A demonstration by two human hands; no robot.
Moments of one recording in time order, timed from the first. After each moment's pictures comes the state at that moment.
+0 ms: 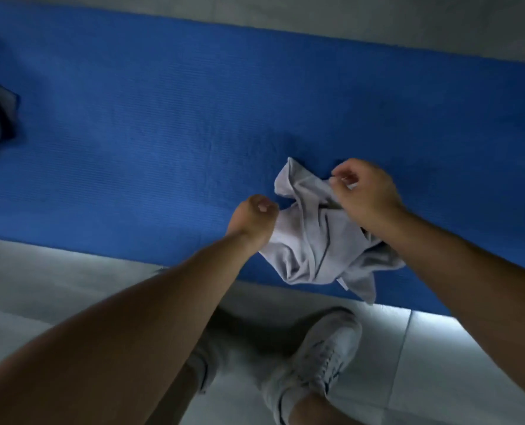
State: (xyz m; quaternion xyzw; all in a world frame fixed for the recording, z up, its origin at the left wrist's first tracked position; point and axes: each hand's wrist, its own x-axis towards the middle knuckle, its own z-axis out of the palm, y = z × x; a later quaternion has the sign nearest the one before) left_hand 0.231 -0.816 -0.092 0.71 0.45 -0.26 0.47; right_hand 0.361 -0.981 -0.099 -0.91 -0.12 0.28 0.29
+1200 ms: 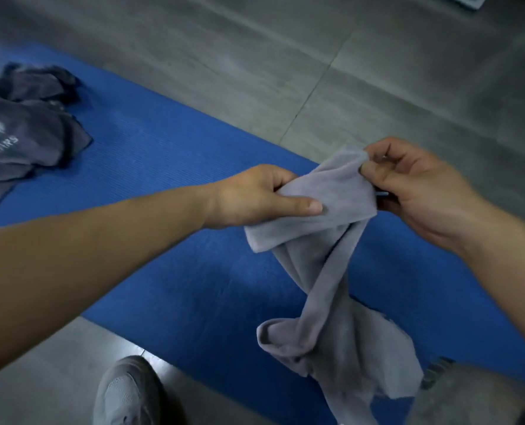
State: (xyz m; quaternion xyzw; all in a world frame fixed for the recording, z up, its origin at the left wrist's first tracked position) left_hand 0.277 -0.641 0.006 0.76 0.13 -0.12 0.63; right_hand 0.424 -0.826 0.049 -0.72 -0.23 0.38 0.53
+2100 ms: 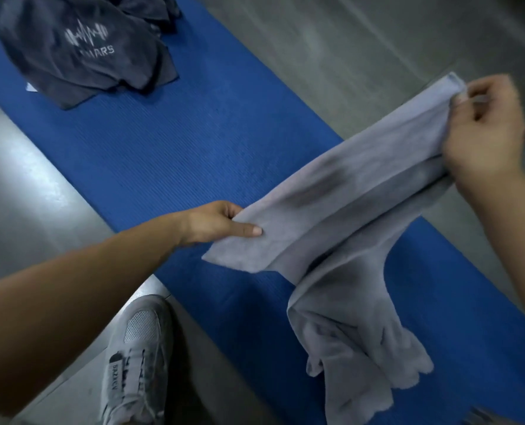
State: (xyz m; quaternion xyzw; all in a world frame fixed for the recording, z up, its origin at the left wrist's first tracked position) left_hand 0.112 -0.596 -0.133 0.60 0.32 -0.10 0.73; right_hand 0.437 -0.697 0.023 -0.85 -0.36 0.01 0.38
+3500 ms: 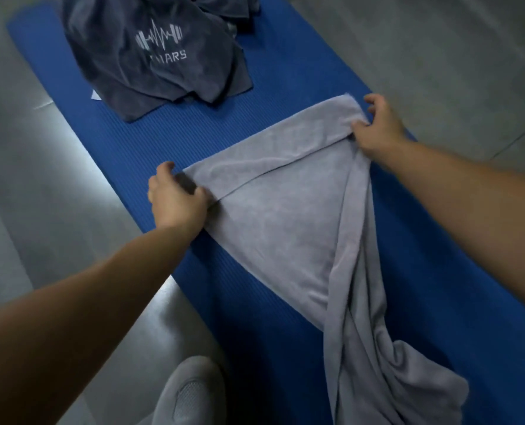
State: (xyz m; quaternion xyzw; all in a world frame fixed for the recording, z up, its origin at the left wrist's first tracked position) left_hand 0.025 -0.459 -0.209 0.51 0.76 0.19 0.34; right_hand 0.377 -0.436 -0.186 -0.83 -0.44 0.24 0.24
